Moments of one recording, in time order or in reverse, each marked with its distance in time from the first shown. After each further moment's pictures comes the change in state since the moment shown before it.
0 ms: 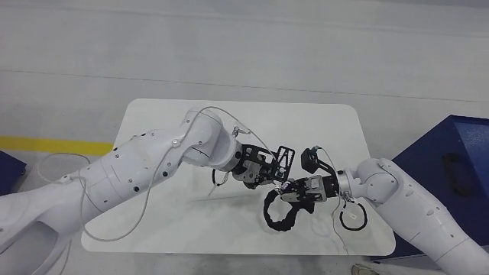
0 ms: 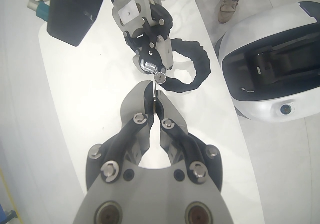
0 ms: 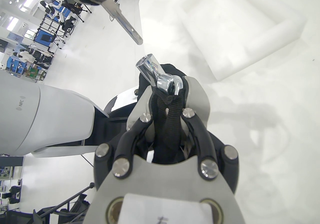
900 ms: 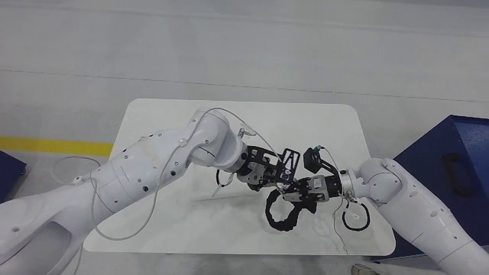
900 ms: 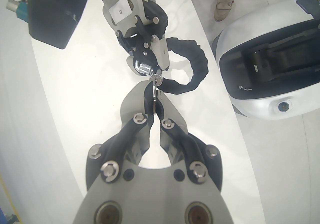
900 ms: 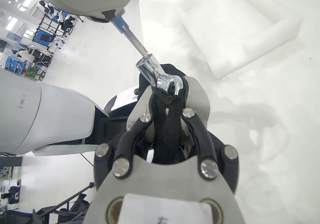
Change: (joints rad) left arm 0.043 -0.050 -0.059 0.040 -0.015 -0.041 -0.069; right arm -0.024 0.003 0.046 -0.011 0.010 -0.003 0.036
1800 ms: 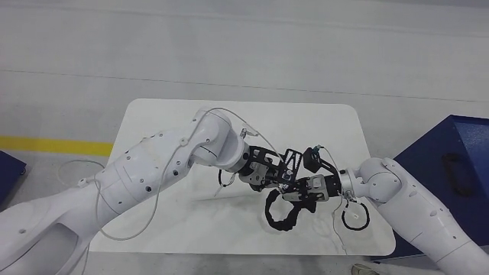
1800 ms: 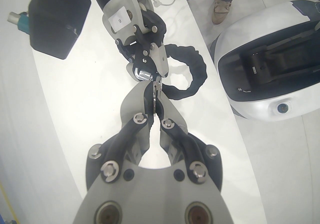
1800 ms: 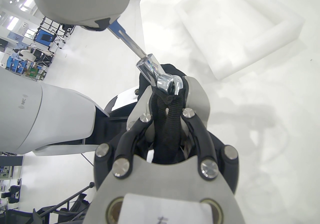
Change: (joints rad) left arm 0.040 -0.021 -0.057 0.013 0.005 -0.043 -0.025; right arm -0.005 -0.010 0.016 0.004 0.006 0.000 0.017
